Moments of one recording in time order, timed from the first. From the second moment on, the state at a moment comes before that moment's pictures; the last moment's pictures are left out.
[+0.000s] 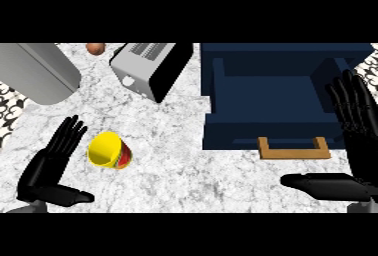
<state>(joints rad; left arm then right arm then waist) -0.01 0.23 0.20 -1.30 0.16 -0.46 -0.35 -0.07 -0.15 -0.07 -1.98 0.01 0.10 0.00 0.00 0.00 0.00</state>
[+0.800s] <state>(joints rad) -0.29 0.31 0.24 -0.53 -0.02 -0.42 -0.79 -0.07 -0.14 -0.08 -1.96 0.01 0.13 -0.03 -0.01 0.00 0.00</state>
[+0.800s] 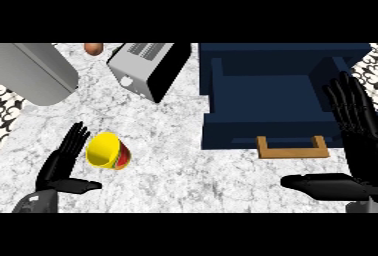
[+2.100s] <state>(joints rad) -0.47 0.29 0.24 -0.22 -0.07 -0.37 -0.95 -0.08 -0.15 -0.10 -1.97 -0.03 0.16 0.00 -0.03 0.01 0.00</state>
